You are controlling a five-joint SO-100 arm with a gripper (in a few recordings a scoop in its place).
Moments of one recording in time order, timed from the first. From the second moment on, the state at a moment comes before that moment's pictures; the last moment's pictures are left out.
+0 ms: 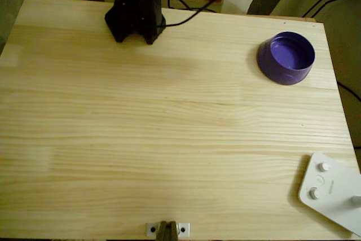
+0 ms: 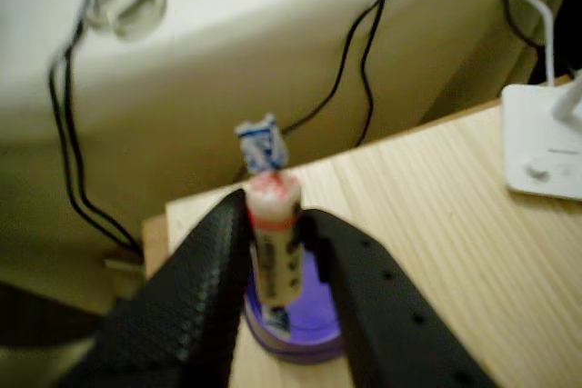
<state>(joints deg) -85.7 111.4 109.8 40.0 11.6</state>
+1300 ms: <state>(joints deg) -86.0 75.6 90.3 47.8 0.2</state>
